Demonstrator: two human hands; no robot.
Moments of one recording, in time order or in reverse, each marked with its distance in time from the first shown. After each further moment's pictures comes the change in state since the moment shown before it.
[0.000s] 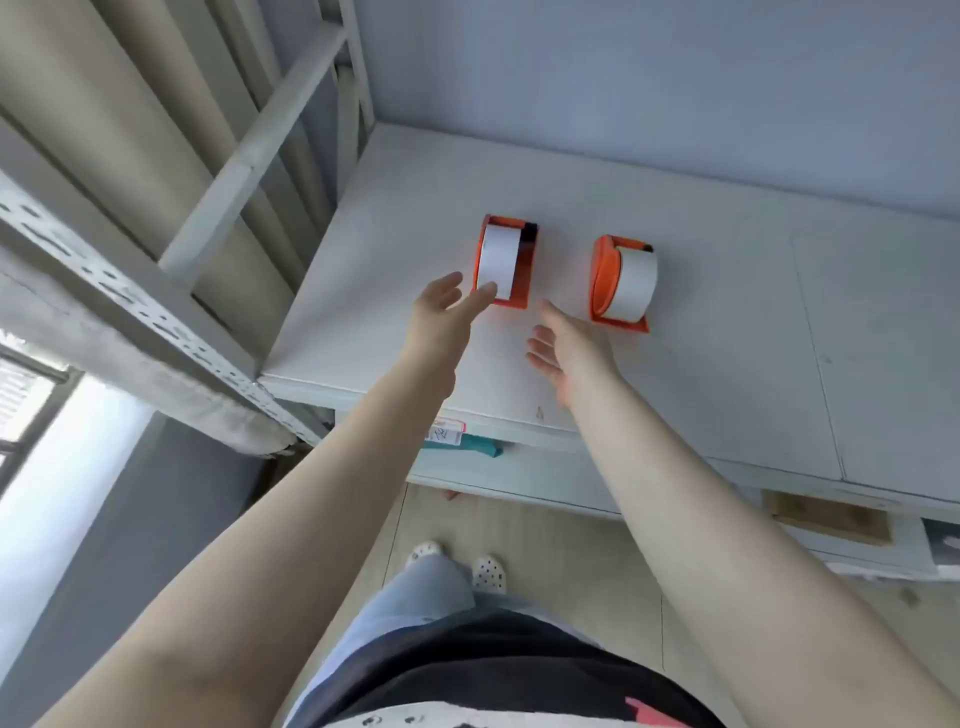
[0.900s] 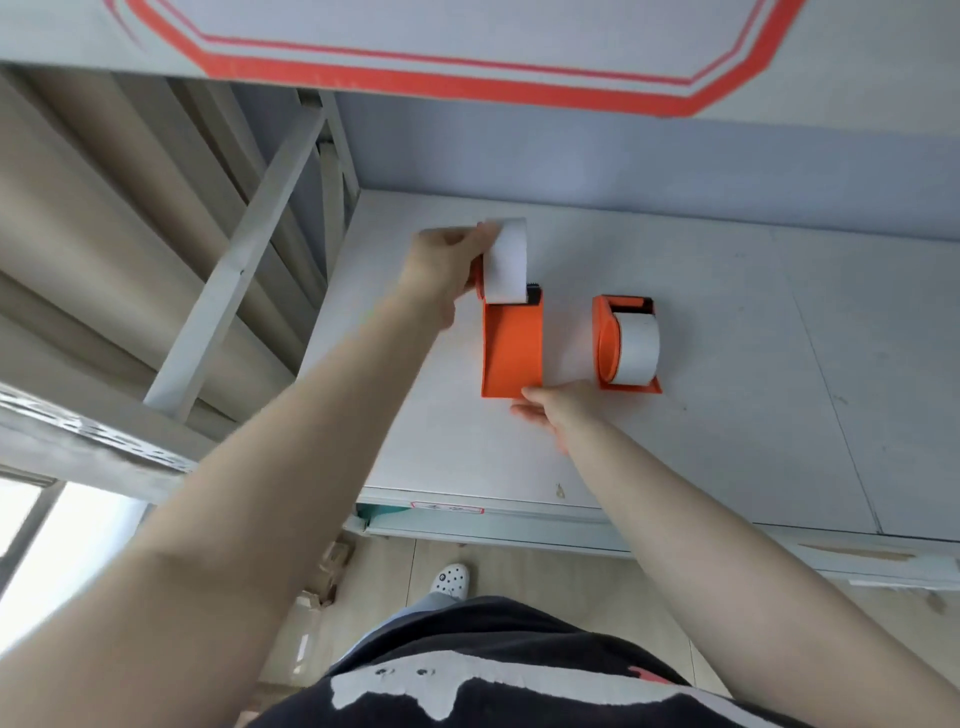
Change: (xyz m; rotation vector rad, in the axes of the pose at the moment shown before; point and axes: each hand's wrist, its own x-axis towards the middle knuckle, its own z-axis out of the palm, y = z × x) left_hand 0.102 0.108 0.016 -0.017 -0.121 0.102; right_hand 0.076 0.012 0.028 -0.090 0.051 0.158
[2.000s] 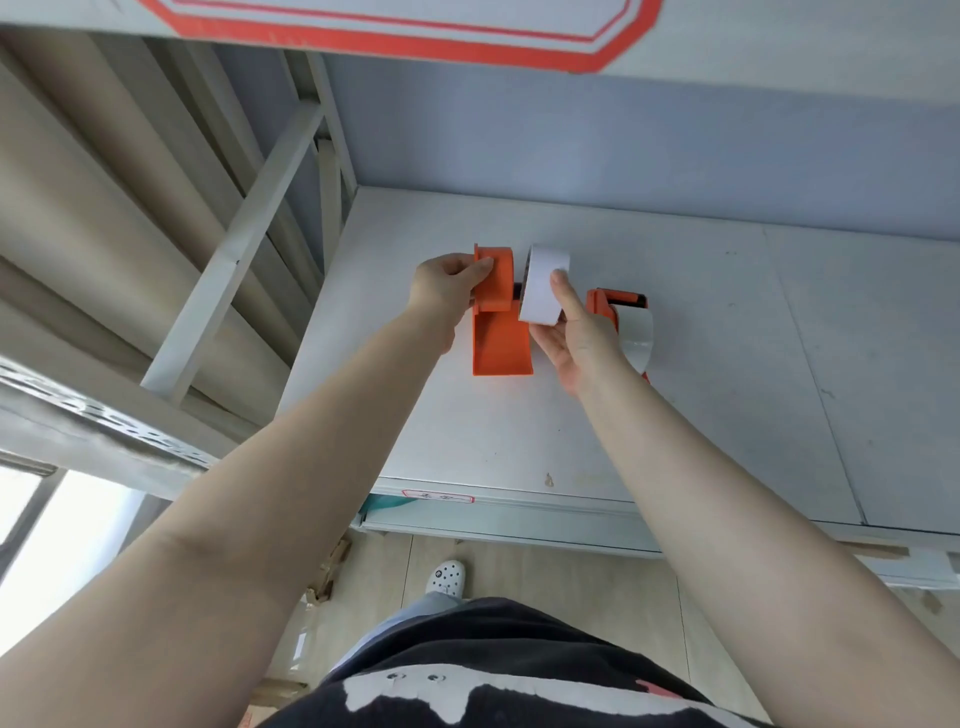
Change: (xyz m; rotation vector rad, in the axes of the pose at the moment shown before) left_hand -0.009 -0.028 0.006 0.086 0.030 -0.075; right_hand -0.046 -0.071 -0.011 0.315 -0.141 -0.189
